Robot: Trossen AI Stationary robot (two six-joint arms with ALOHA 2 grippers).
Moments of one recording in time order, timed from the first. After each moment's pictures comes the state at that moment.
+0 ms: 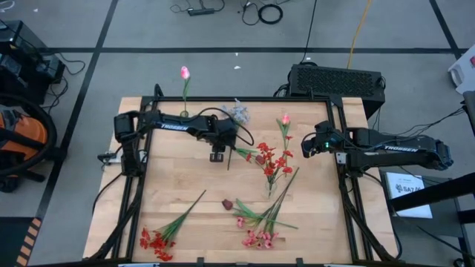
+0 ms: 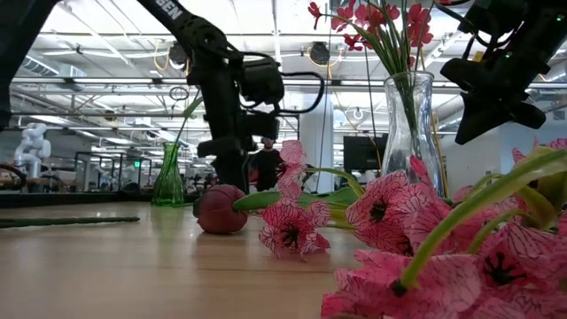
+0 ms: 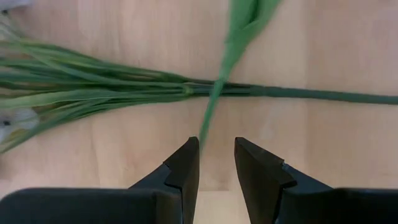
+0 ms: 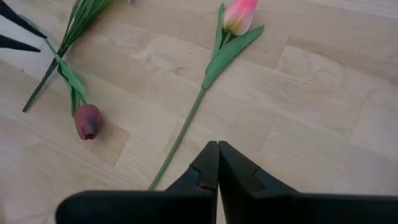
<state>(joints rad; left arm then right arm) 0.28 1.87 1.19 -0.58 -0.03 0.38 -0.19 0.72 0.57 -0.81 0.30 0.92</state>
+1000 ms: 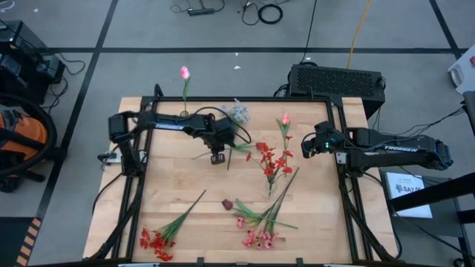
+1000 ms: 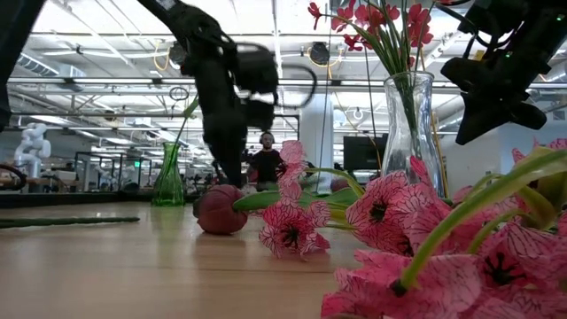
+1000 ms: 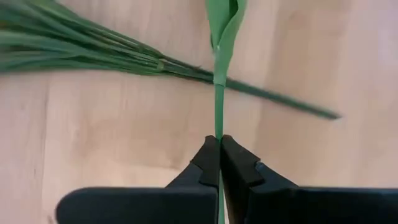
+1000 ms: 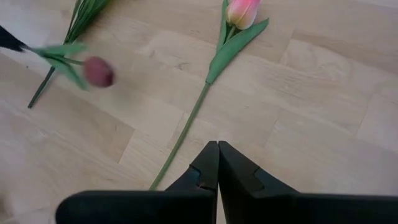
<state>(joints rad) 0.28 1.80 1.19 -0.65 0.11 0.09 -0.19 0.72 0.57 -0.81 0.28 0.92</state>
